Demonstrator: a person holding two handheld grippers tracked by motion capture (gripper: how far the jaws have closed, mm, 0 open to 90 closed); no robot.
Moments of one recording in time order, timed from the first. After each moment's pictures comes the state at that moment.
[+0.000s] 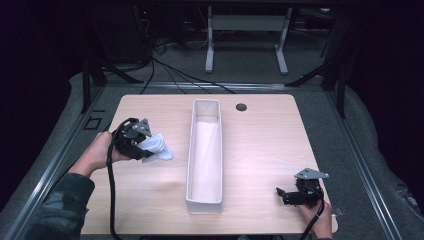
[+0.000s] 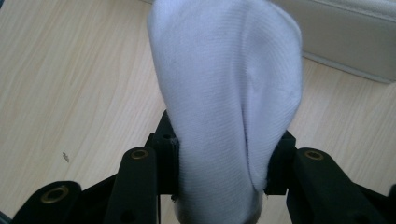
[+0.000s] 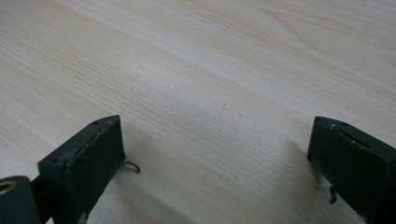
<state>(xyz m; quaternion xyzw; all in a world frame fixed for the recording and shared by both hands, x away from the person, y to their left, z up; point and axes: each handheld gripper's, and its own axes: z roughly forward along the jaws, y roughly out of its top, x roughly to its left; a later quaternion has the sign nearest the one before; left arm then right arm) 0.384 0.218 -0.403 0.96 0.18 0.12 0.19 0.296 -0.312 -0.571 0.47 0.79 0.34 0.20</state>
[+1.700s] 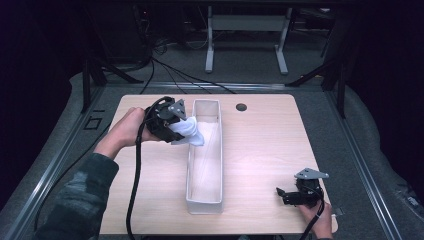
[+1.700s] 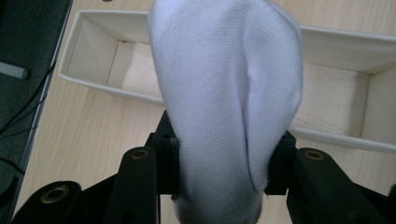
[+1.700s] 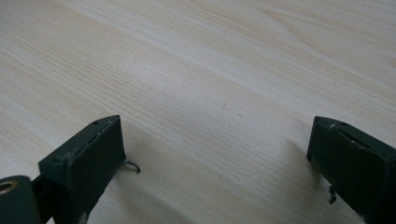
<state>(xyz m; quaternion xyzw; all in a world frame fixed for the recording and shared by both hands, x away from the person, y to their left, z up) 0.393 0.122 -0.337 0.97 0.08 0.14 0.20 0.295 -0.311 -0.571 0.47 0.79 0.34 0.20</state>
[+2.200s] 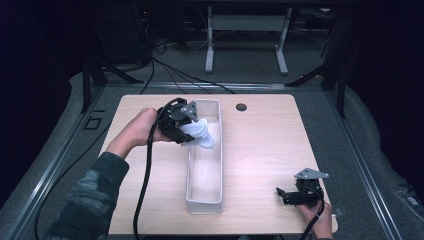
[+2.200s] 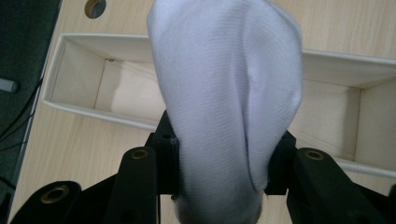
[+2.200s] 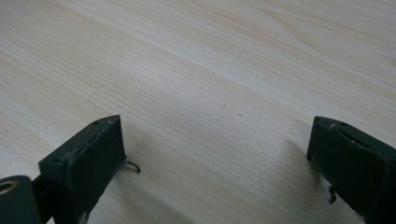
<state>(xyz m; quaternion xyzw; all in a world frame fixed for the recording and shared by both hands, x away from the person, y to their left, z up) 0.397 0.096 -0.343 0.97 0.06 0.13 0.20 0.295 -0.311 -0.571 0.47 0.79 0.34 0.20</state>
